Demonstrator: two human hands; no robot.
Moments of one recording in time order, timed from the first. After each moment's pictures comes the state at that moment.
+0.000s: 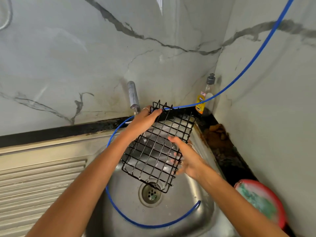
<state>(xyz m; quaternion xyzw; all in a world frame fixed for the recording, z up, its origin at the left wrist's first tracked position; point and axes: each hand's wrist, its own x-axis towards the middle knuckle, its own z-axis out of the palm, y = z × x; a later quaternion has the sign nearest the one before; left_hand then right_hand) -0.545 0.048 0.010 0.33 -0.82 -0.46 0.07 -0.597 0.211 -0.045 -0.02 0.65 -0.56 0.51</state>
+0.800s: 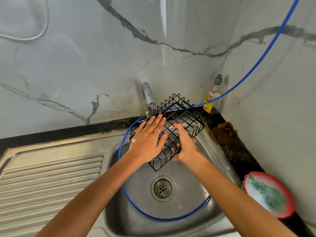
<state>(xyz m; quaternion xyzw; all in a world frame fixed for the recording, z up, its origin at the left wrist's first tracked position) -0.465 0.065 -0.026 0.20 -0.98 -0.01 0.08 -0.554 0.171 -0.004 0.14 0.58 -0.66 0.46</state>
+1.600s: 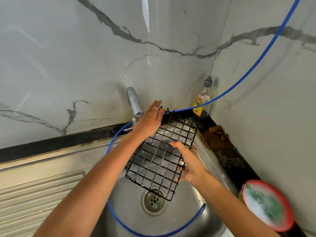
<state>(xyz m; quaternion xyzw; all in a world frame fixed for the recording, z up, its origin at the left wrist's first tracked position) -0.581 0.011 -0.020 0.19 -0.92 -0.31 0.11 -0.581 0.190 -0.045 0.10 0.66 -0.60 0.44</state>
